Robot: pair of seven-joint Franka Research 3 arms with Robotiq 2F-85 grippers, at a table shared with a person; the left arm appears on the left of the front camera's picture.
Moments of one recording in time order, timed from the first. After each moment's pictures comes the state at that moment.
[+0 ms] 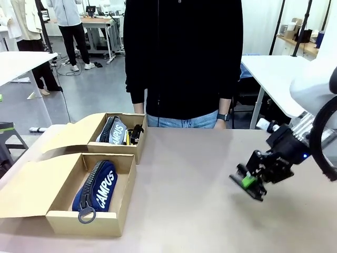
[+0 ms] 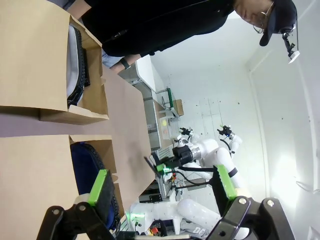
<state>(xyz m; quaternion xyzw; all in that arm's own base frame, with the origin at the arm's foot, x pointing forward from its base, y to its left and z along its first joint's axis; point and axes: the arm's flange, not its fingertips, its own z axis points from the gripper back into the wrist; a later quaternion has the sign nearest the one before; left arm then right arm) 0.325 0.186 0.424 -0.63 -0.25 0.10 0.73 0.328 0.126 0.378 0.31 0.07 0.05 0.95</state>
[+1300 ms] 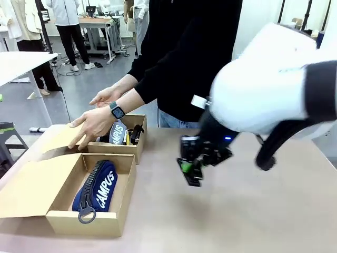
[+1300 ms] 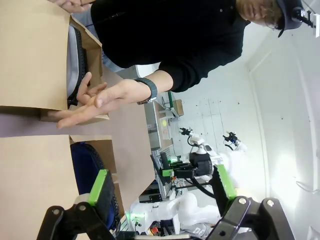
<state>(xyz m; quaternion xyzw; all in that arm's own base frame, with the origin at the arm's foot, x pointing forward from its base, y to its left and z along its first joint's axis) 0.325 0.186 0.424 -0.63 -0.25 0.10 0.73 0.306 0.301 0.453 0.20 -0.04 0.06 0.98</state>
